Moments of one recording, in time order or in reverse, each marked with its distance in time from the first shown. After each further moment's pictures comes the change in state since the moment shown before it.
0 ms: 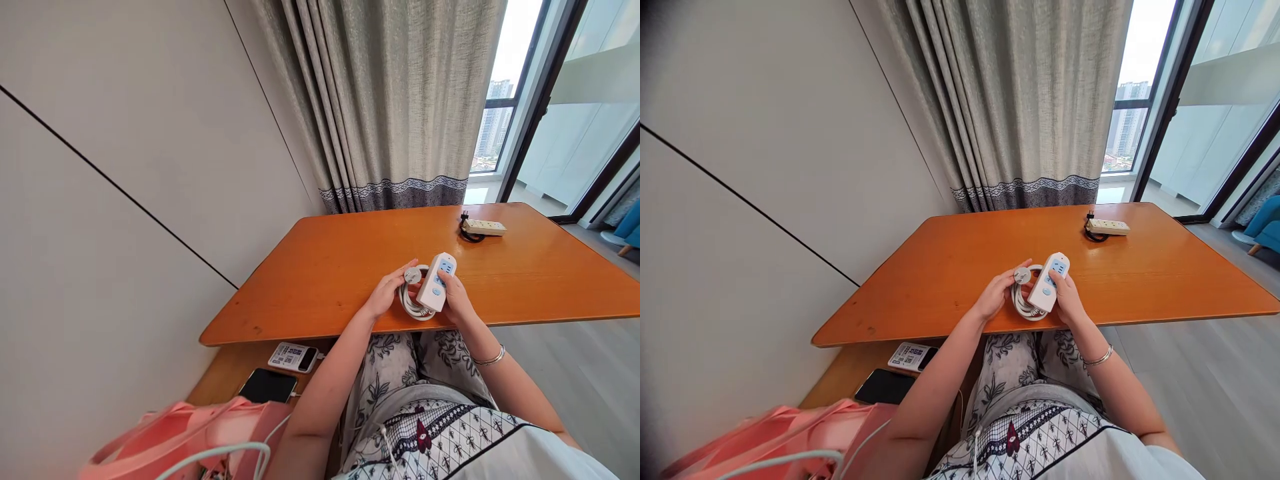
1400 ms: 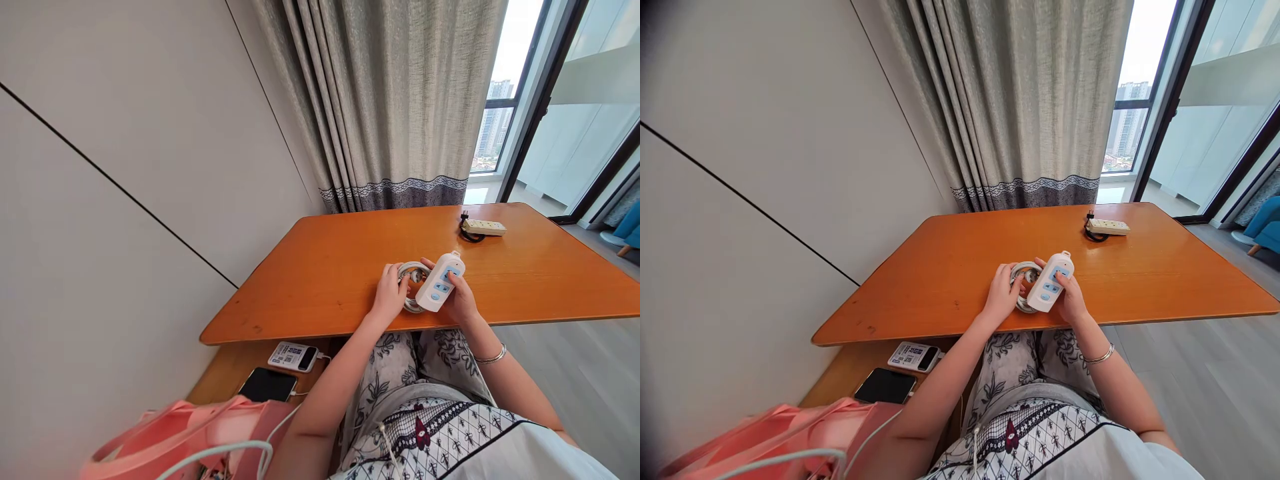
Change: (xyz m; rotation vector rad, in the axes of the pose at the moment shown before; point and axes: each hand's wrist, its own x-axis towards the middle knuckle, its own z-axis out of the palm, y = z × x) left_hand 0.001 -0.015 0.010 0.692 0.412 0.275; right_hand -0.008 -0.013 -0.003 -0.014 -0.249 -0.149
